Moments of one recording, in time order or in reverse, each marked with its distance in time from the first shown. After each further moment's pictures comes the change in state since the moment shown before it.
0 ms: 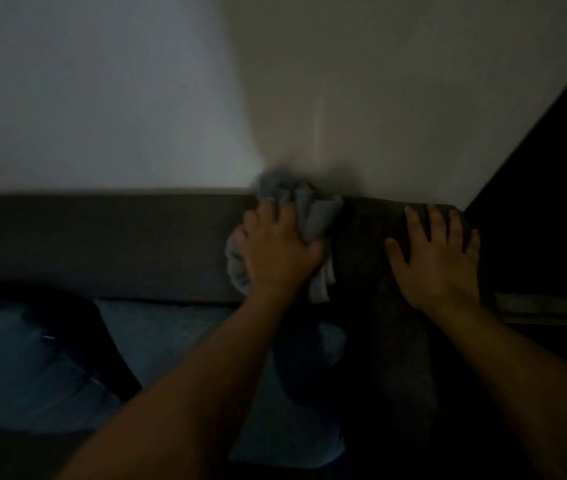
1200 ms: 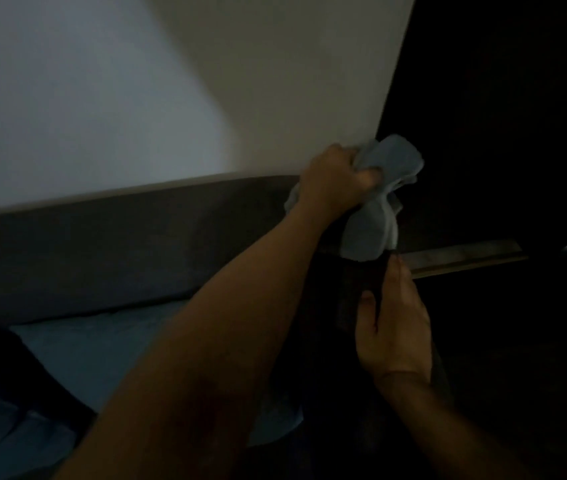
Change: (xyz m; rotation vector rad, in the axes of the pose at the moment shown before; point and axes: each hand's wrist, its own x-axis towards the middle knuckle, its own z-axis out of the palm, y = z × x) left_hand 0.002 0.193 -0.003 -0.611 -0.525 0.294; right_hand -0.151 0.041 0.015 0.481 0.190 0.227
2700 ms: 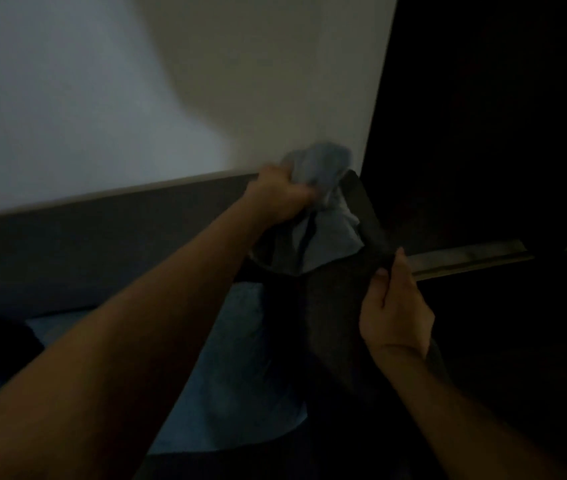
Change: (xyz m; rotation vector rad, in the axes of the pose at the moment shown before) left_hand -0.054 -0.031 -0.057 0.114 -0.156 -0.159; right_hand -0.006 -0.006 -0.009 0.121 0.099 0.228
